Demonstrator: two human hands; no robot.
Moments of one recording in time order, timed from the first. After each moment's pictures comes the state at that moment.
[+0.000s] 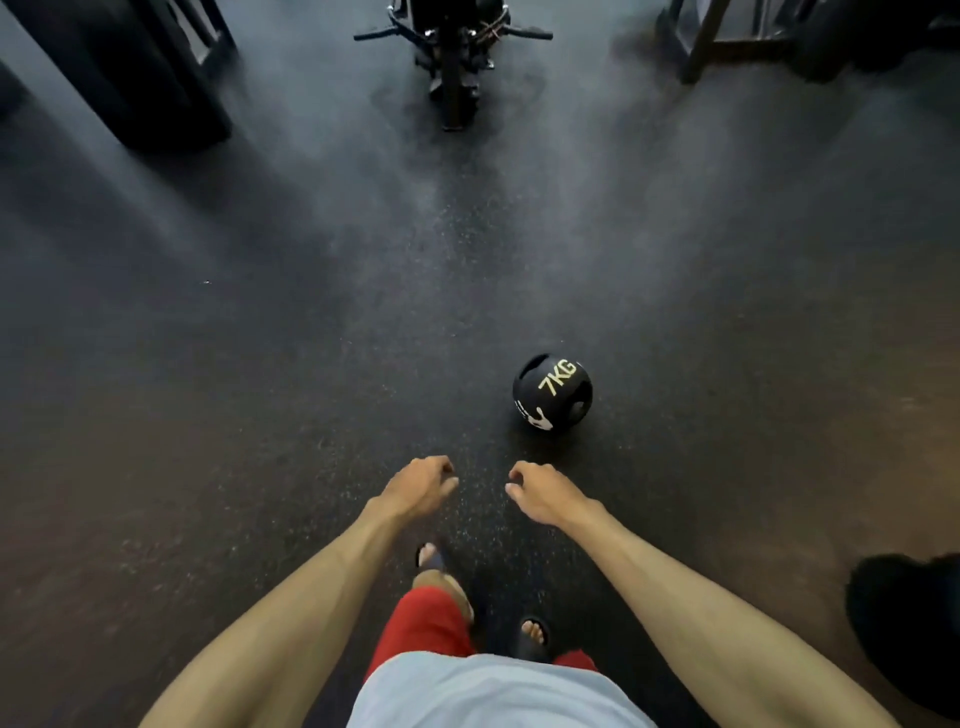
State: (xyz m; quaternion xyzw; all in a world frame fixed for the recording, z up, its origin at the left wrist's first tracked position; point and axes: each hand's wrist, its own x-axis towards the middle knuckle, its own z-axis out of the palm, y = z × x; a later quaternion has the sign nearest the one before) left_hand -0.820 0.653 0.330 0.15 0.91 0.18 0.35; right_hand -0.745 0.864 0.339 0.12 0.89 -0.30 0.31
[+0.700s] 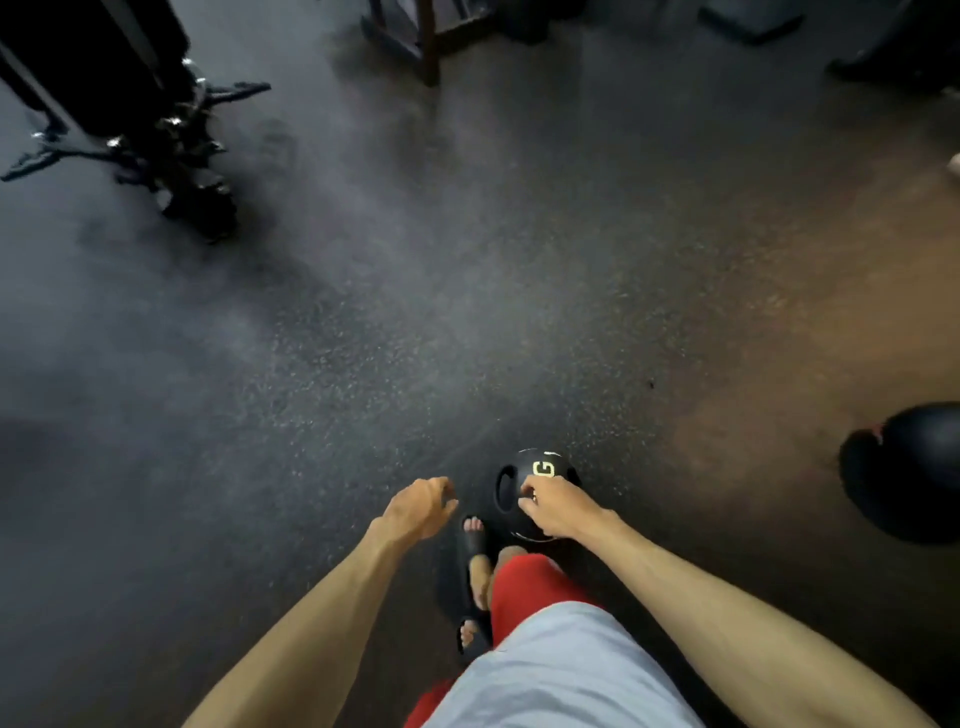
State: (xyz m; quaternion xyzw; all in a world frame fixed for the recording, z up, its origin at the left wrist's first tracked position) left_hand -1.319 0.852 0.300 0.44 0.81 -0.01 0.38; right_hand -1.128 0.992 0.310 0.39 0.82 -0.36 0.23
